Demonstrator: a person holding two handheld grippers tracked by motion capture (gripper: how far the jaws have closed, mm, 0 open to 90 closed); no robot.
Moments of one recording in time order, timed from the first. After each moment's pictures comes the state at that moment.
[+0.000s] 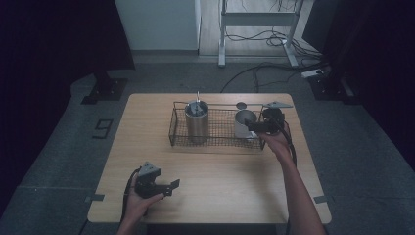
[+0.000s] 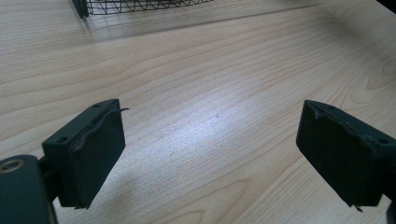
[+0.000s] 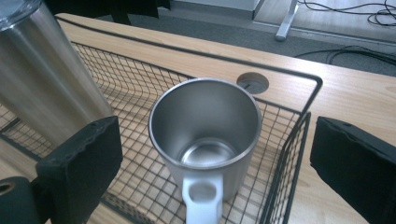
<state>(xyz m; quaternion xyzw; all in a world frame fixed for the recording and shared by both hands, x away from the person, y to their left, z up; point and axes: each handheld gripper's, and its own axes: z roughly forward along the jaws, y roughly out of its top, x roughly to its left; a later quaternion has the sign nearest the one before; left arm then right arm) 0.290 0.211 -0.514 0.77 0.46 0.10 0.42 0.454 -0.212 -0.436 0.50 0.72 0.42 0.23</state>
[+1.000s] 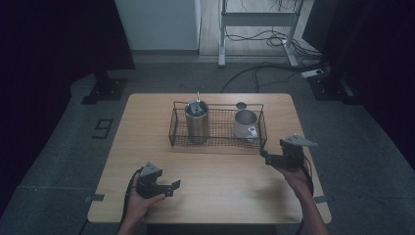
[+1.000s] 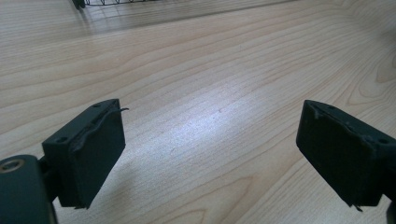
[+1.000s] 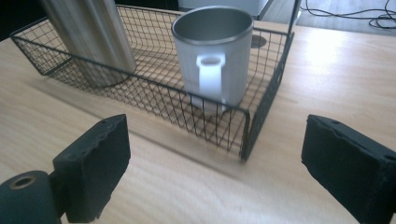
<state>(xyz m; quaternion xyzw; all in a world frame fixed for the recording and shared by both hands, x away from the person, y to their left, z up) 0.291 0.208 -0.519 0.78 0.46 0.10 0.41 0.345 -0.258 -0.471 0.48 0.71 0.45 0.23</state>
